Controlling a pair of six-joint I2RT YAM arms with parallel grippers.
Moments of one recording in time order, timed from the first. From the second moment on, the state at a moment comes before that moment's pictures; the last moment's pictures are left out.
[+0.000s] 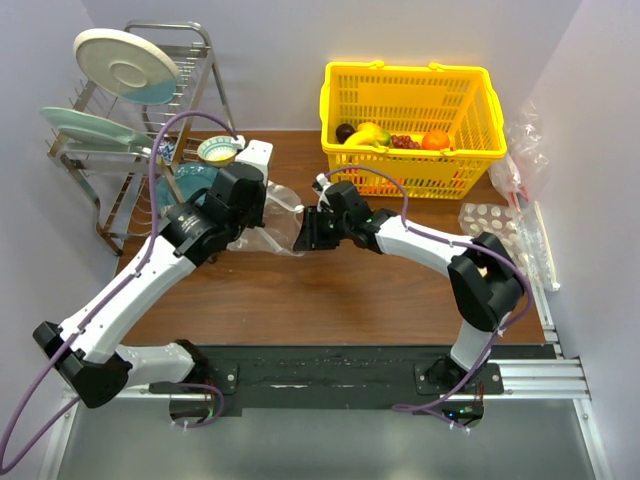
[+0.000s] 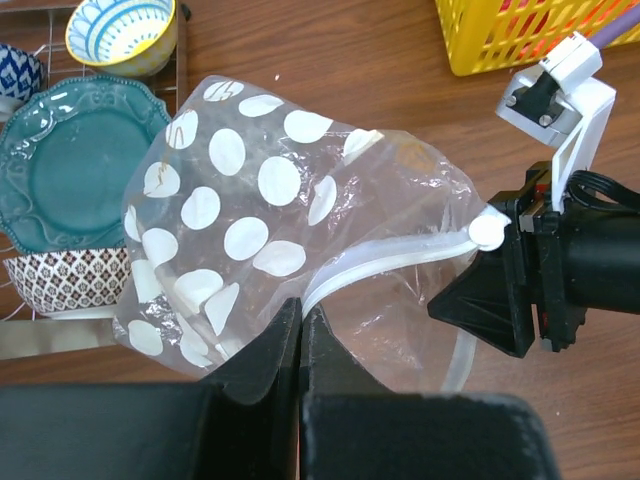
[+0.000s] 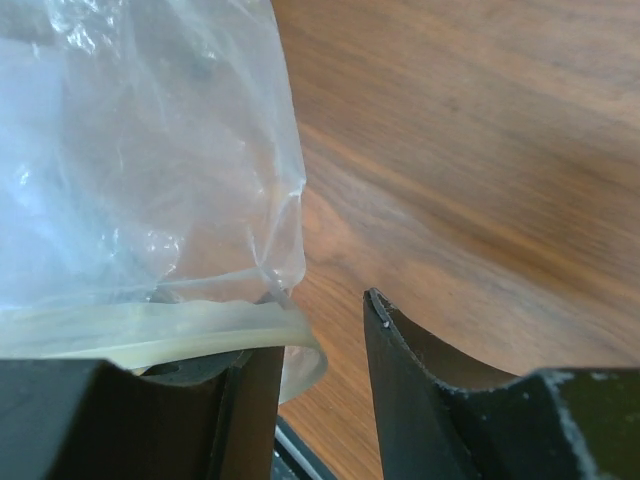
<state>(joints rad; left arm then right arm) -0.68 1.22 1.39 -0.80 -0.47 -0.22 0.73 1.76 1.21 -0.16 -0.29 0.63</state>
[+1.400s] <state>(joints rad) -0.68 1.27 1.05 -0.45 -0.37 -0.26 0.29 2.14 2.45 -0.83 0.15 0.27</state>
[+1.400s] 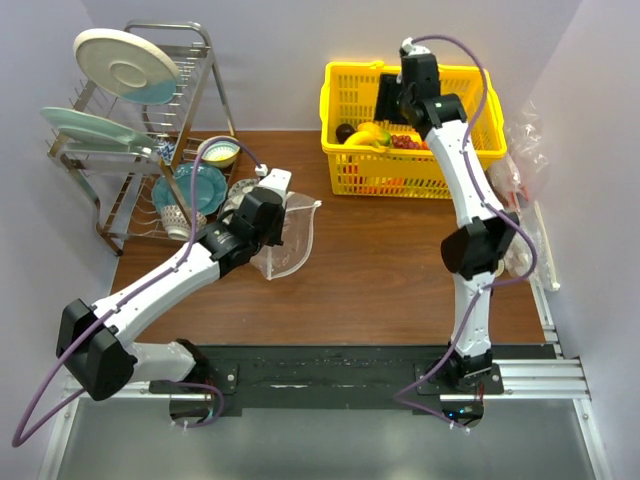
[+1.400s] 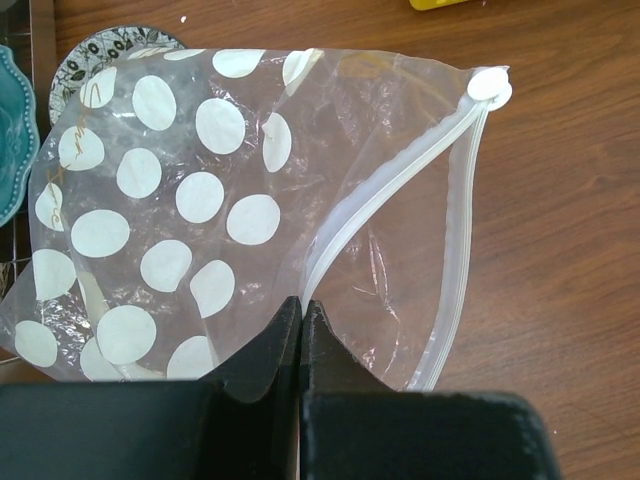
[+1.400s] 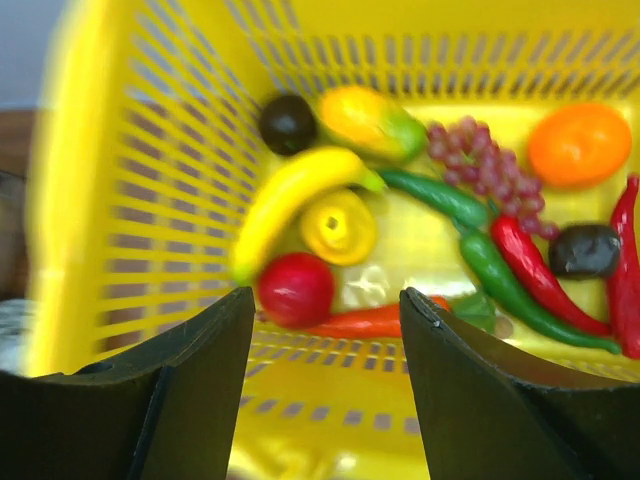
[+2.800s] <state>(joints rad) -0.68 1.23 1.03 -0.43 -0.40 -0.20 0.31 2.12 1.87 -0.51 -0.19 0.66</state>
